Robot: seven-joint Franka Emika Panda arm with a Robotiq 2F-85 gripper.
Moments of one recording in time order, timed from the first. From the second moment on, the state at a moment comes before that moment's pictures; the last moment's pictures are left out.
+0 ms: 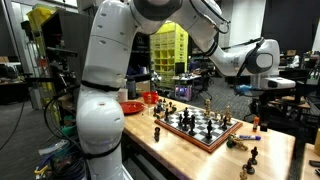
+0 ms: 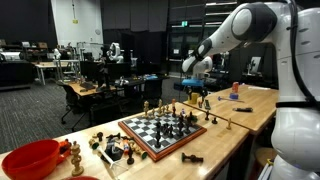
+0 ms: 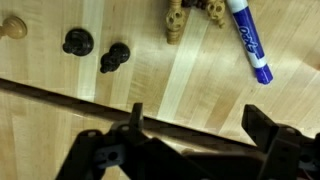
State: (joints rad) arm -0.19 0.26 -0.30 -1.90 -0.09 2.19 0.90
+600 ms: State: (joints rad) arm -0.20 0.26 -0.31 -1.93 -0.07 2.20 0.95
